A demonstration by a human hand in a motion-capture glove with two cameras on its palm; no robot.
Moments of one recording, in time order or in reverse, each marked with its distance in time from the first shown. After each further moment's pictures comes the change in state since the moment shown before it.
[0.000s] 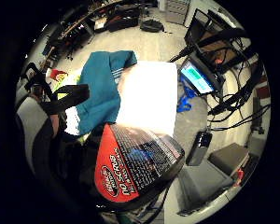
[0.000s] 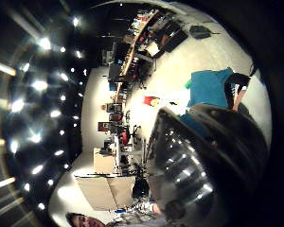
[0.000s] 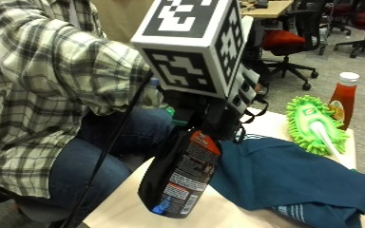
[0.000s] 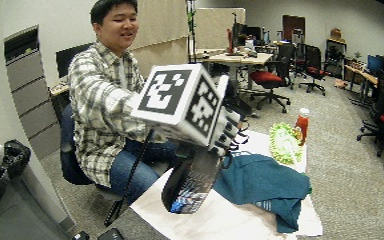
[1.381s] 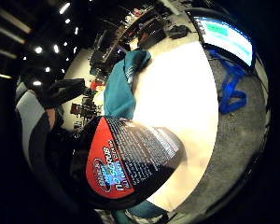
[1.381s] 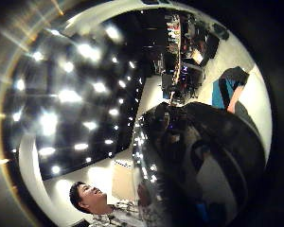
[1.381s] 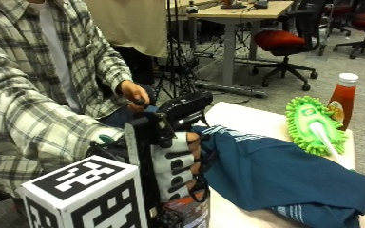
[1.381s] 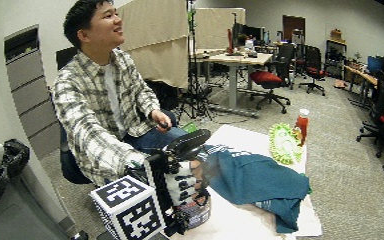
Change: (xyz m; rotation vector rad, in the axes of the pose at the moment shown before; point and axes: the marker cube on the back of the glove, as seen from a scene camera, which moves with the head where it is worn) arm 0.125 0.047 0.010 0.198 -0.722 -0.134
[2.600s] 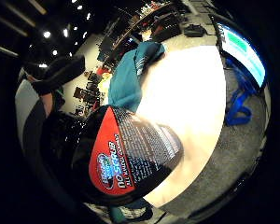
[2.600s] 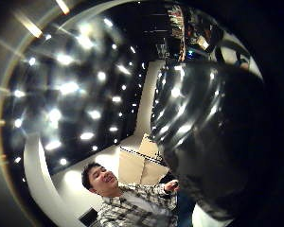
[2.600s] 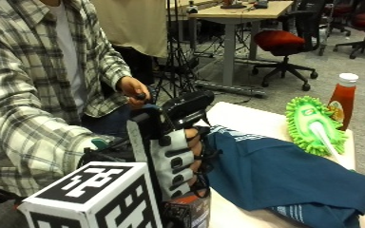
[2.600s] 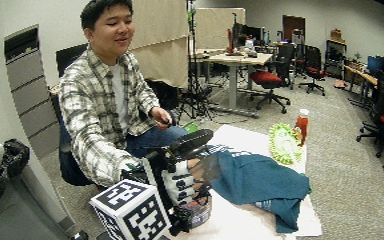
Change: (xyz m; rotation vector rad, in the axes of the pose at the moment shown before) arm -0.002 0.001 -0.002 -0.192 -0.041 -0.072
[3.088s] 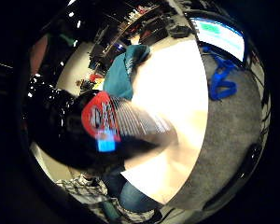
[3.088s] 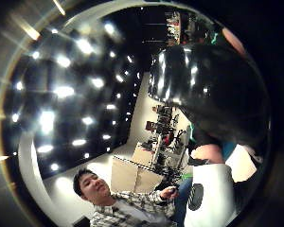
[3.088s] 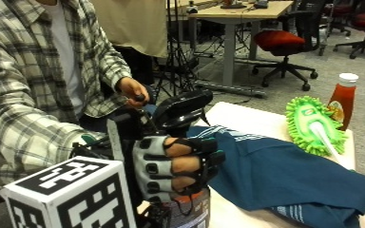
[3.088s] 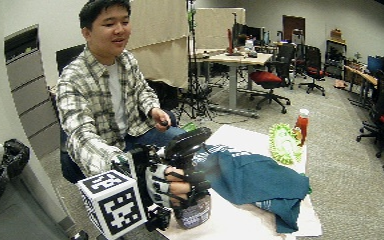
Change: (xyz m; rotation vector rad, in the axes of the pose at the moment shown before) arm -0.002 0.023 -0.003 0.109 0.054 0.030
